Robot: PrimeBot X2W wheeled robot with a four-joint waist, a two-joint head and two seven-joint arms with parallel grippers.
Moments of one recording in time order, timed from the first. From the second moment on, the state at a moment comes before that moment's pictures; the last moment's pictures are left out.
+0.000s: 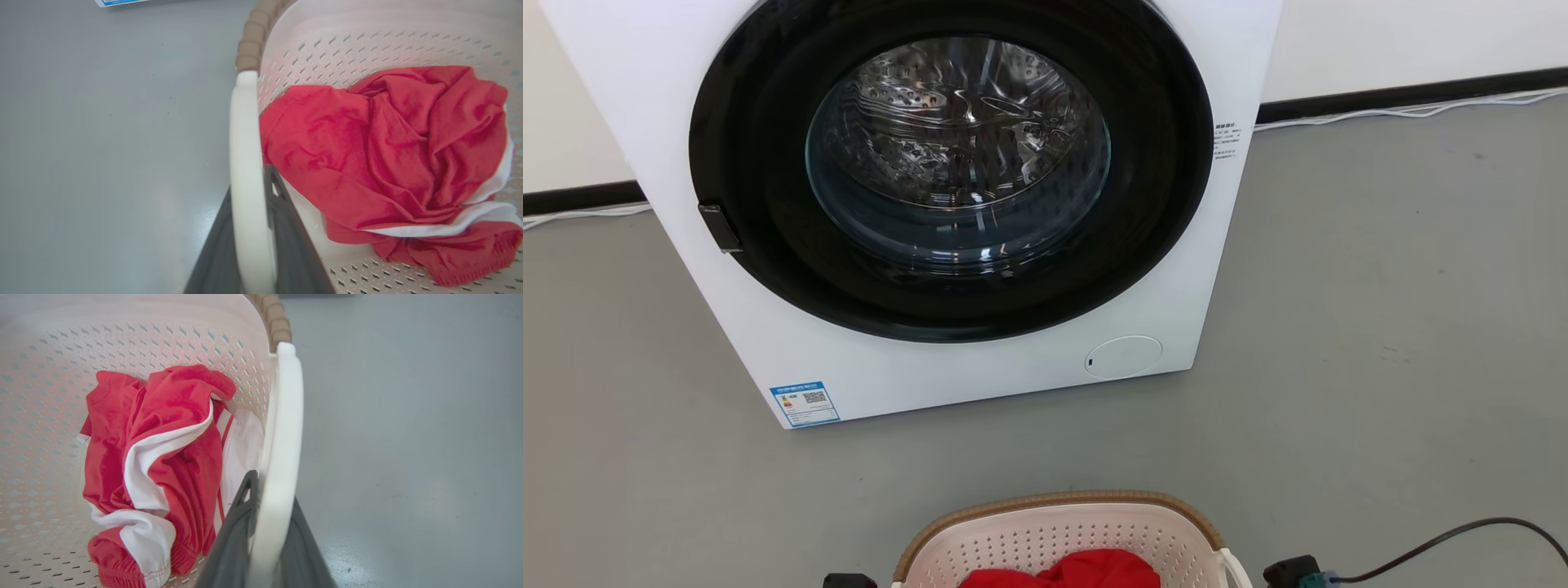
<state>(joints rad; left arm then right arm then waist) -0.34 0.06 -0.74 1.29 -0.76 -0.10 -0.16 -0.29 -0.07 0.65 1.12 0.57 0.11 -0.02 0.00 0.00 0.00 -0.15</state>
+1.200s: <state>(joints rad) -0.72 0.13 -0.73 1.26 -0.77 -0.10 -0.22 -0.64 -0.07 0.61 1.07 0.55 0.11 -0.10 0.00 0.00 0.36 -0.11</state>
